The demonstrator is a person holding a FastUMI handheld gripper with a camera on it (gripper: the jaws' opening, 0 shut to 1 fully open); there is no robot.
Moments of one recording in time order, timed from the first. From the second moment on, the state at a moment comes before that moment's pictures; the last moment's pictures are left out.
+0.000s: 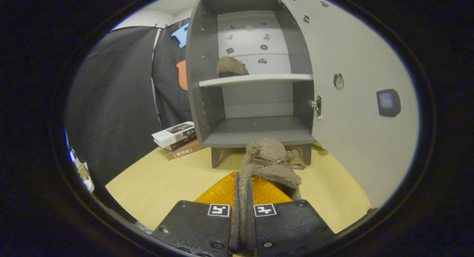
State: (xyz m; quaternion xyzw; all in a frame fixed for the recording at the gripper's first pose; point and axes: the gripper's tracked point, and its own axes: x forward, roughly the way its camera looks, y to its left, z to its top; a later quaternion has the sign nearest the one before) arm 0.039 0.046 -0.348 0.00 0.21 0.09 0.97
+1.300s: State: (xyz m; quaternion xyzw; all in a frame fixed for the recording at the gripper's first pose) arm 0.233 0.022 -0.013 -0.09 0.06 0.01 0.99
